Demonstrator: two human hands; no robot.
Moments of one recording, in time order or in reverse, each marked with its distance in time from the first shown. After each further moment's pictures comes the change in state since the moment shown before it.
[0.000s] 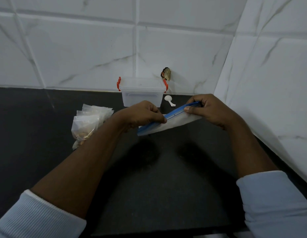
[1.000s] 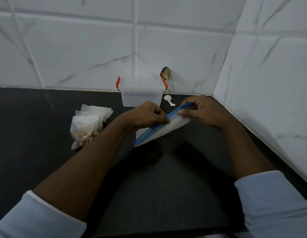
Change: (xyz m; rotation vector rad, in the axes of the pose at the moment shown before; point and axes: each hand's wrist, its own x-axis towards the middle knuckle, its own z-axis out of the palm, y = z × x) left_hand 0.005 0.003 0.010 -0.037 0.010 0.034; right_hand 0.001 -0.009 0.010 -0.029 -0.055 -0.048
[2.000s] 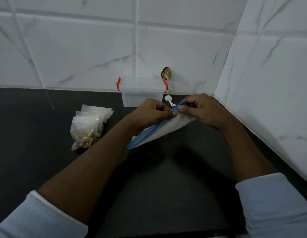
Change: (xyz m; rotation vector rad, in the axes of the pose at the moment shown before) left_hand 0.001 0.003 0.012 -0.143 0.158 0.107; right_hand -0.001 -0.013 0.002 0.015 0.041 -0.062
